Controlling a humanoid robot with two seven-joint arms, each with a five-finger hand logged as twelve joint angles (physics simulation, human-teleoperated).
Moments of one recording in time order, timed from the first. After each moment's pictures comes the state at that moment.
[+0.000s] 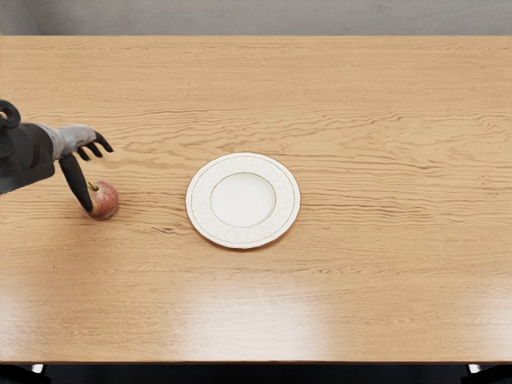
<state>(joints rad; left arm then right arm) -1.99 0.59 0.96 -1.69 0.21 0.34 0.40 -0.02 0.00 0.01 0.07 -0.12 0.10 0.03</state>
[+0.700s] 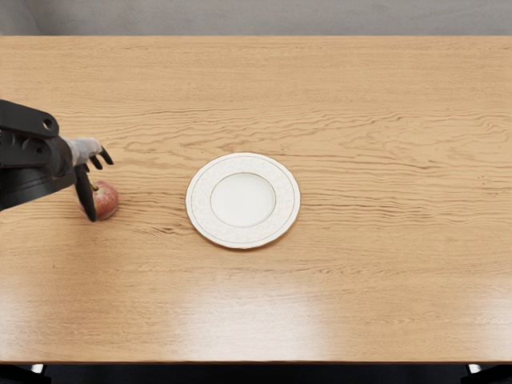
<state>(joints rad) -1.91 0.47 0.94 -1.60 0.17 0.34 0.48 -0.01 0.00 0.01 0.07 -0.12 0.10 0.03</state>
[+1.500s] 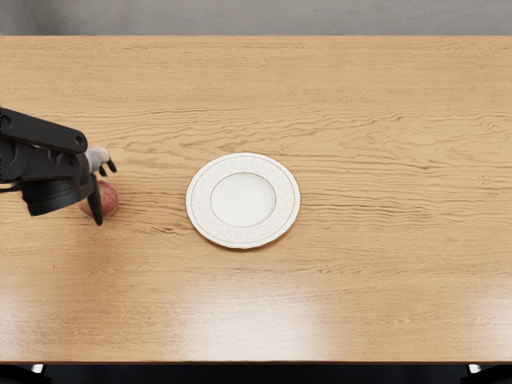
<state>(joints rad) -1.75 0.36 0.94 -1.41 0.17 0.34 0.48 -0.02 0.00 0.01 0.07 -0.12 0.10 0.03</state>
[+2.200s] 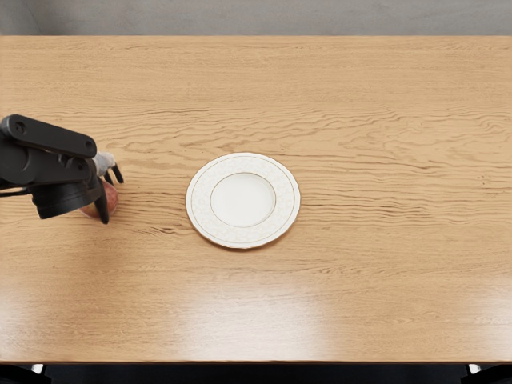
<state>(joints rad) -1.72 0.32 0.93 -1.37 0.17 0.33 0.48 -0.02 0.00 0.01 0.07 -0.12 0.10 0.03</state>
